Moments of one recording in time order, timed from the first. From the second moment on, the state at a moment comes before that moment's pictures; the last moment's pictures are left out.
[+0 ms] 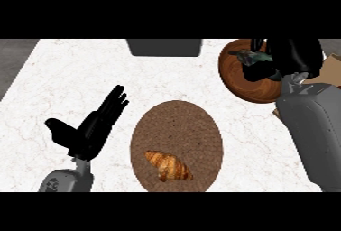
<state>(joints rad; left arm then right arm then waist) -0.12 0.09 -0.13 -1.57 0.22 -0.07 0.17 -0.75 -0.32 0.11 -1.46 0.92 0.13 0.53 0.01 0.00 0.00</state>
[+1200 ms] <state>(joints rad) -0.13 0.05 -0.16 -1.55 0.19 -0.08 0.15 -1.03 -0.34 -0.25 -0.47 0.81 -0.26 0.06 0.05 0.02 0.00</state>
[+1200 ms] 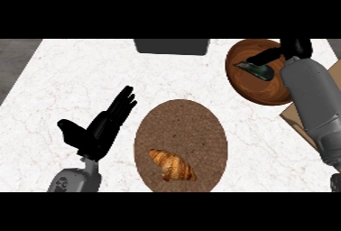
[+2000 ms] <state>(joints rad) -0.07 0.08 -0.10 -1.58 0.20 -0.06 0.17 -0.71 -0.21 -0.50 -1.01 0.30 -0.07 -0.37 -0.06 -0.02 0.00</state>
